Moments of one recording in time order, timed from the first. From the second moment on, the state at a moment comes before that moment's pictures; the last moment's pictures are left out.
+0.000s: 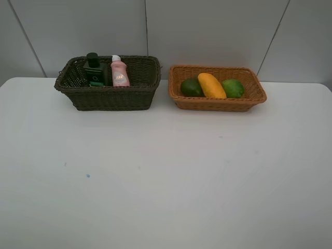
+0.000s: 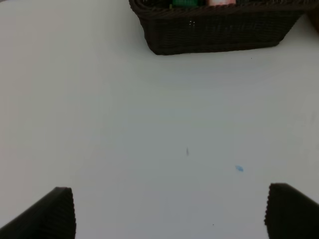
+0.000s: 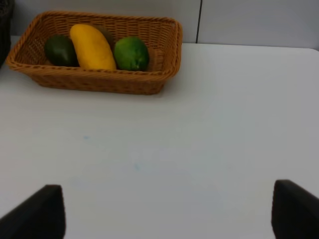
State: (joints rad) left arm -0.07 0.00 -0.50 0.00 1.06 0.00; right arm 0.03 0.00 -0.52 -0.05 1.06 0.00
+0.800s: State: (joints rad) left arm -0.07 0.00 -0.50 0.00 1.06 0.00; right arm 0.03 0.00 -0.52 -0.05 1.06 0.00
